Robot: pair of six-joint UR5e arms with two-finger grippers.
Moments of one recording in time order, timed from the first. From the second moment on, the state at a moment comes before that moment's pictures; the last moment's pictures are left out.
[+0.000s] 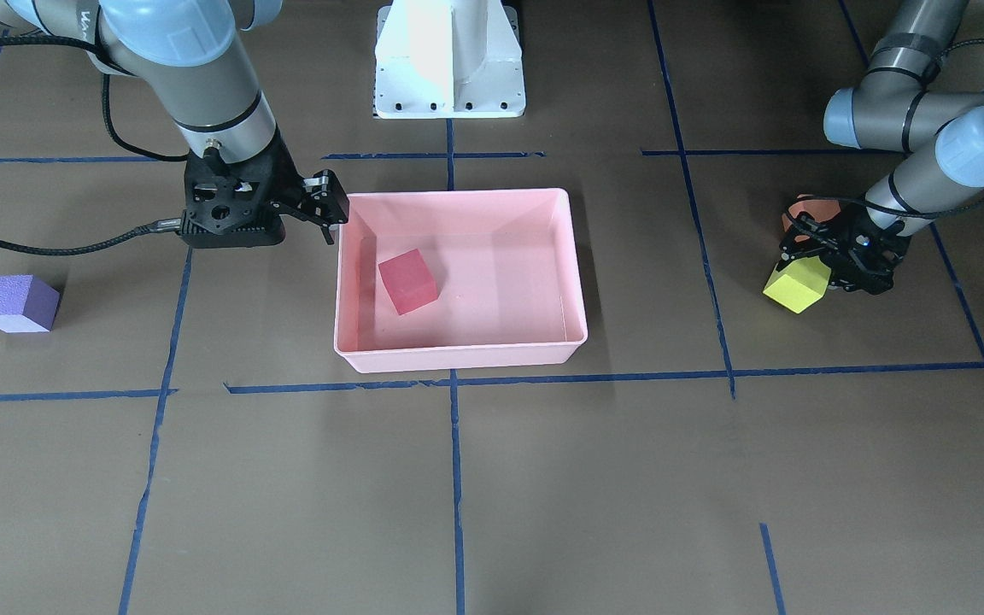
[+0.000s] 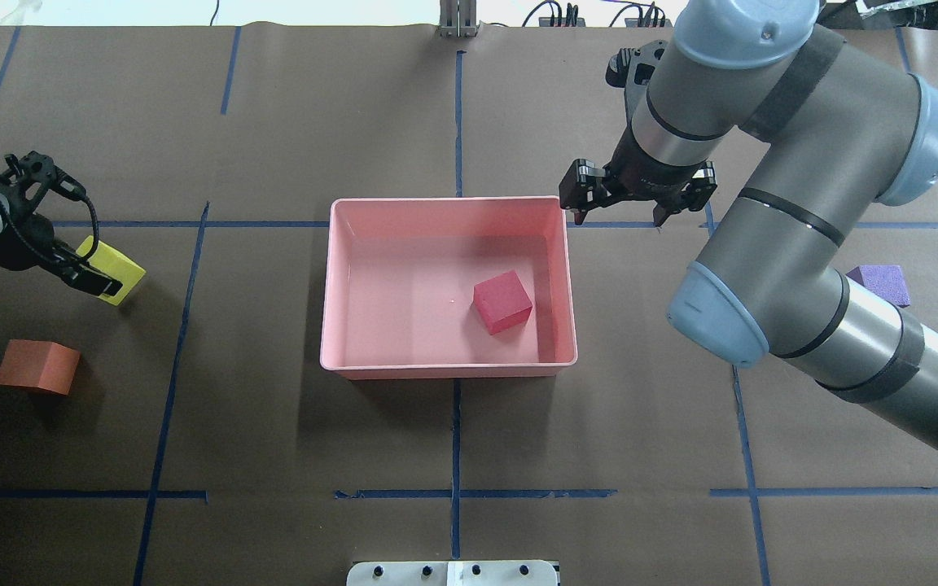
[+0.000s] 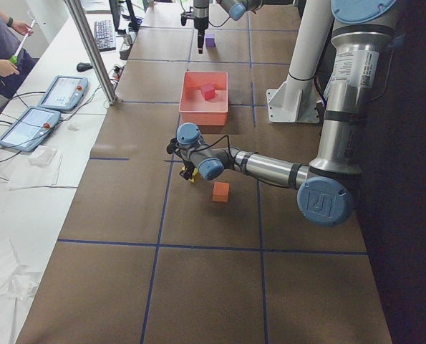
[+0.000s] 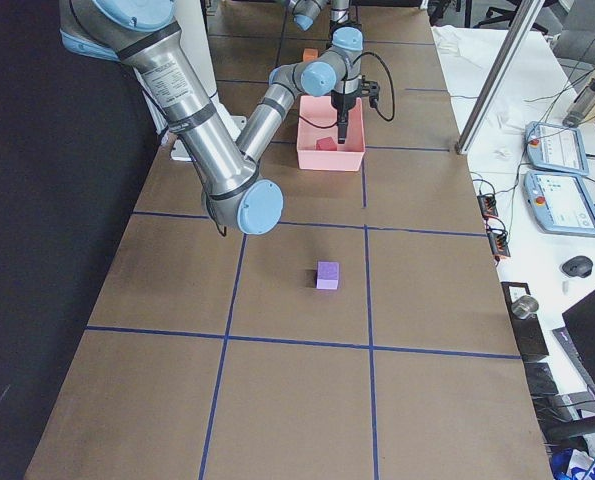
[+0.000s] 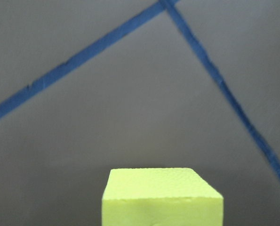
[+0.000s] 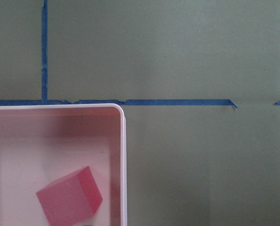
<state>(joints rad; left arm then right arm) -0.97 -1.70 -1.63 -2.13 -2.28 -0.36 0.80 -0.95 1.89 -1.85 2.07 0.96</state>
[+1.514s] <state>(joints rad) -0.62 -2.24 -1.90 -1.49 -1.94 -1.14 1.12 -1.59 1.92 -1.49 2.24 0.35</state>
